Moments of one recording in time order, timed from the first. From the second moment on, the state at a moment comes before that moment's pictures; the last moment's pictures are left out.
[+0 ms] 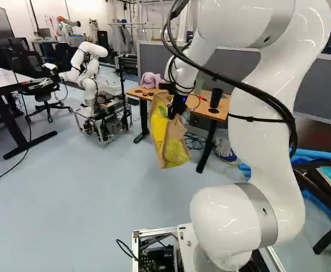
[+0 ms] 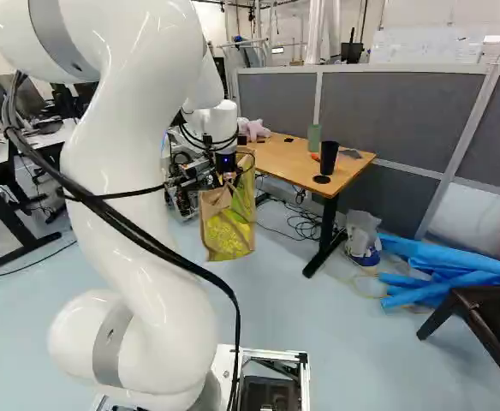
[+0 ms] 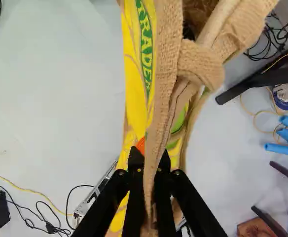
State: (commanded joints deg) arm -0.4 -21.3 -65.2 14.8 -35.4 -25.9
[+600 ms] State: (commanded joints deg) arm -0.9 -18.5 -67.6 14.8 -41.4 -25.9
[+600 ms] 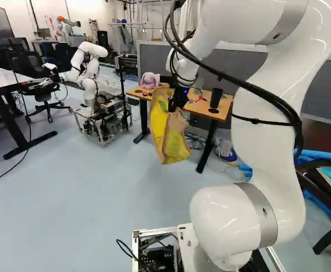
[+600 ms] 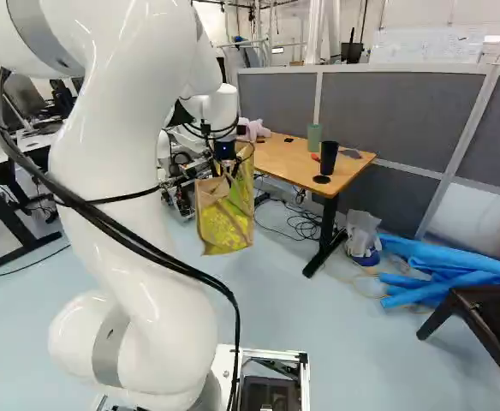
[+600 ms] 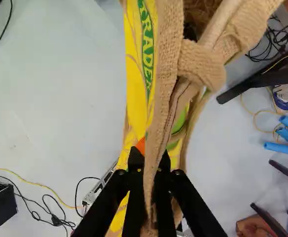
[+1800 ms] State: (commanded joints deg) arm -1.7 -14.3 -73.9 14.8 -53.5 -25.9
